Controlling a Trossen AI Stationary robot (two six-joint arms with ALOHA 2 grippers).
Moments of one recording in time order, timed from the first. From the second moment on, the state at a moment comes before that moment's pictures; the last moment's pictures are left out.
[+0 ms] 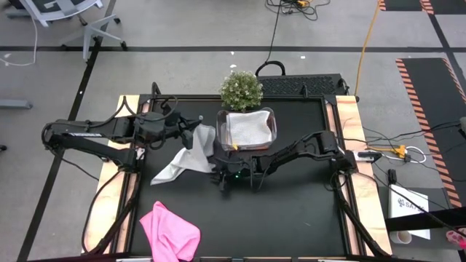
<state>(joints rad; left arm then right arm) -0.01 0.99 1.01 -0.41 -0.47 -0.53 0.09 2.18 1.19 0.51 0.08 0.28</state>
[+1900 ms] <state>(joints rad) -0.16 1.14 1.22 -0.13 -0.66 -0.25 -0.04 0.91 1.19 -0.59 0.10 0.07</state>
